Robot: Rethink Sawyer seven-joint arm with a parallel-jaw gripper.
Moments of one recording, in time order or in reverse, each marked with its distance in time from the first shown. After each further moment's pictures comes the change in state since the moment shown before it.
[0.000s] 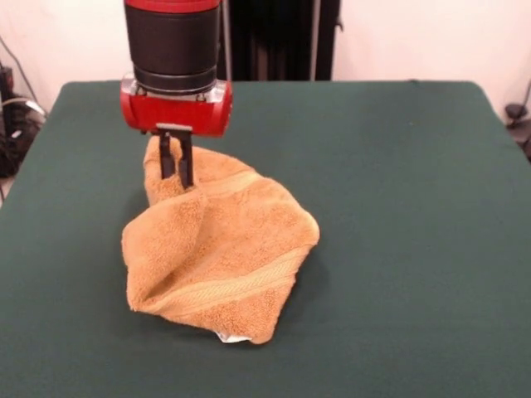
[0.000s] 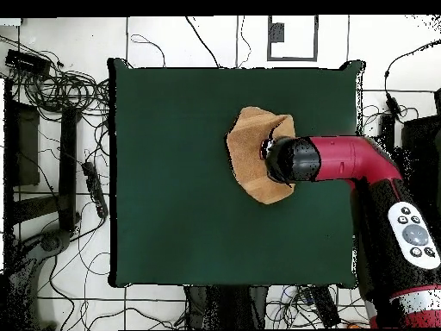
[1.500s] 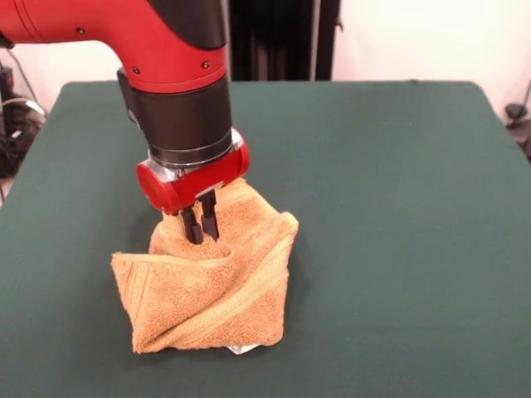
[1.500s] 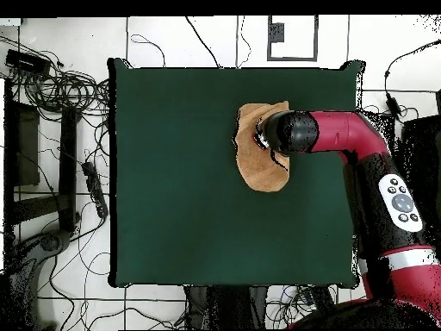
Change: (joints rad) arm -0.060 0.183 0.192 -0.179 -0.056 0.138 -0.810
